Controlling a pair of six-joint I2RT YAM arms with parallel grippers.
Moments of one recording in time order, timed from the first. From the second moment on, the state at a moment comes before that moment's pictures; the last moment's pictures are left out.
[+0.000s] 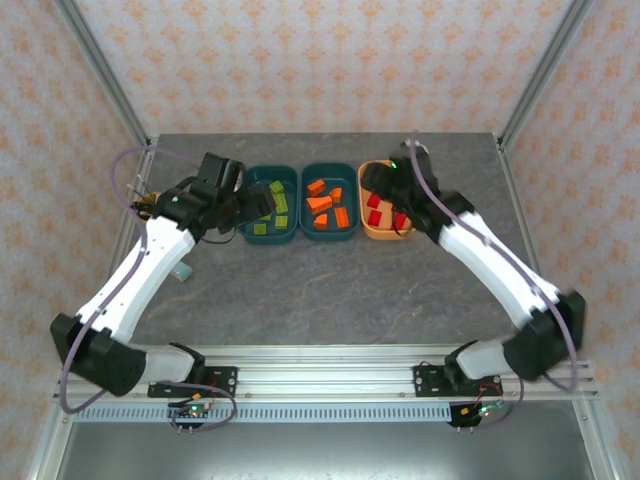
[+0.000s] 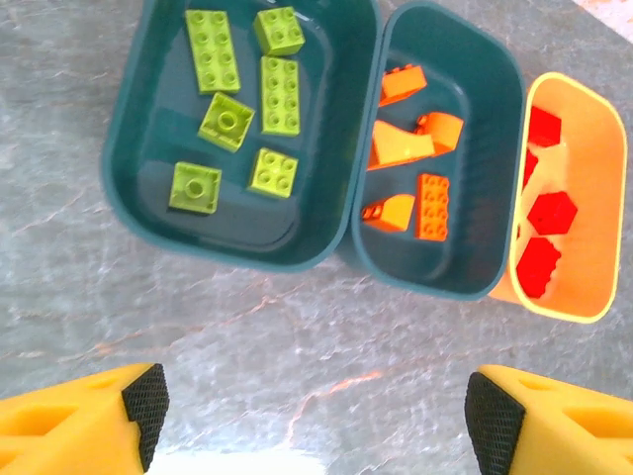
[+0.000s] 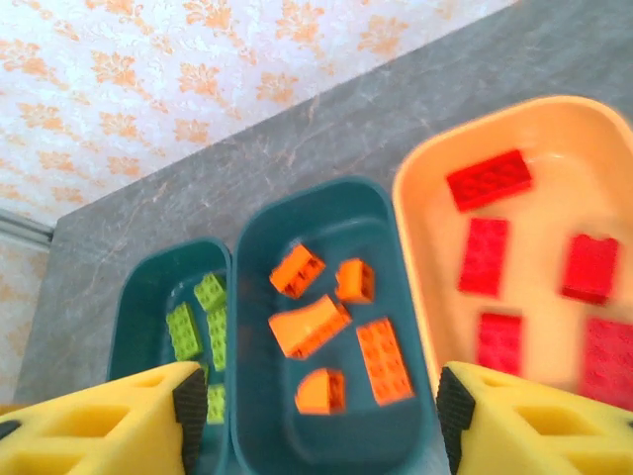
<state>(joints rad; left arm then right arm) -0.34 1.29 1.33 -0.95 0.01 -0.74 0.50 1.29 1.22 -0.53 0.20 0.67</state>
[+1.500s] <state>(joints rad) -0.07 1.49 0.51 0.41 -0.44 -0.10 0.01 1.47 0.43 0.55 0.33 0.24</state>
